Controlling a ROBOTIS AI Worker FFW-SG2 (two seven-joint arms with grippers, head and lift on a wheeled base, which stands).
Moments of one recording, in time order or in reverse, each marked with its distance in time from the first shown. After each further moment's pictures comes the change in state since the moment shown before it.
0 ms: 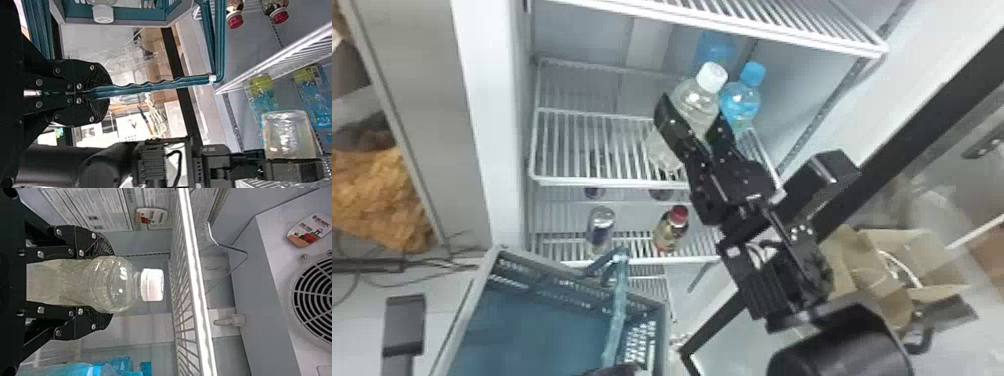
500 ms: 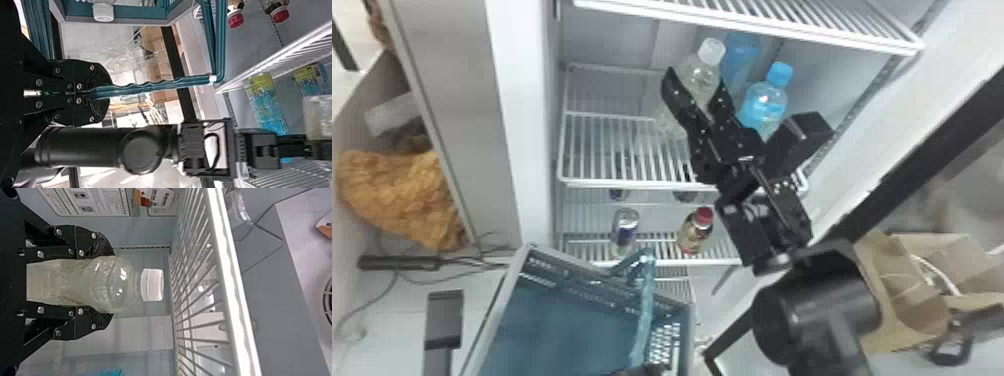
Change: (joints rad) left arm -0.002 -0.001 -0.003 0.000 0.000 0.000 0.001; right arm -0.255 0.002 0.068 0.278 0.022 -0.083 -0.017
